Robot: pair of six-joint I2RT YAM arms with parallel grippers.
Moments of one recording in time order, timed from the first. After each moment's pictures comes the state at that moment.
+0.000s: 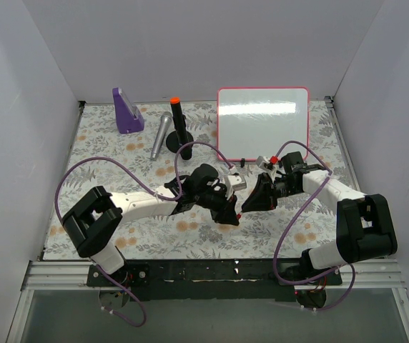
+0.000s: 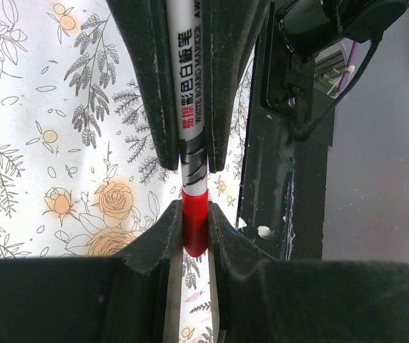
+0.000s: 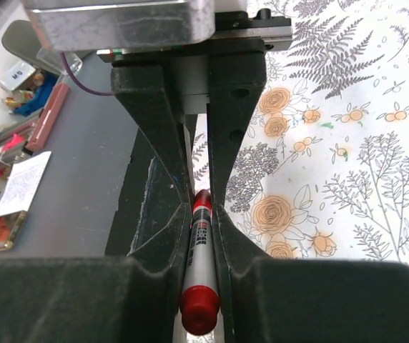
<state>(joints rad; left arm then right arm) -0.93 1.60 0.90 0.07 0.68 -0.12 0.24 1.44 0.77 -0.70 -1.48 -0.82</state>
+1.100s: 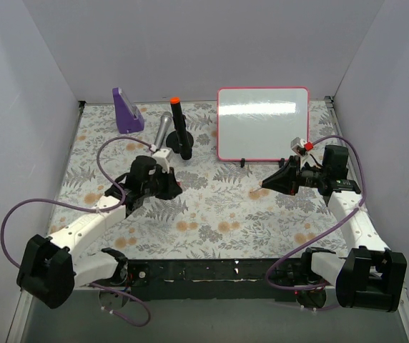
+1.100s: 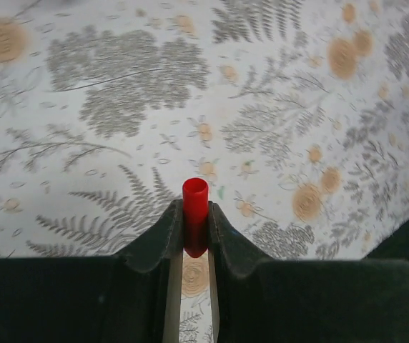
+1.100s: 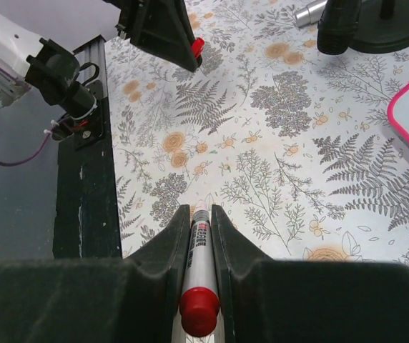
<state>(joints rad) -0.56 1.12 0.69 -0.20 0.26 -0.30 -0.05 1.08 0.69 -0.28 -1.41 -0.30</state>
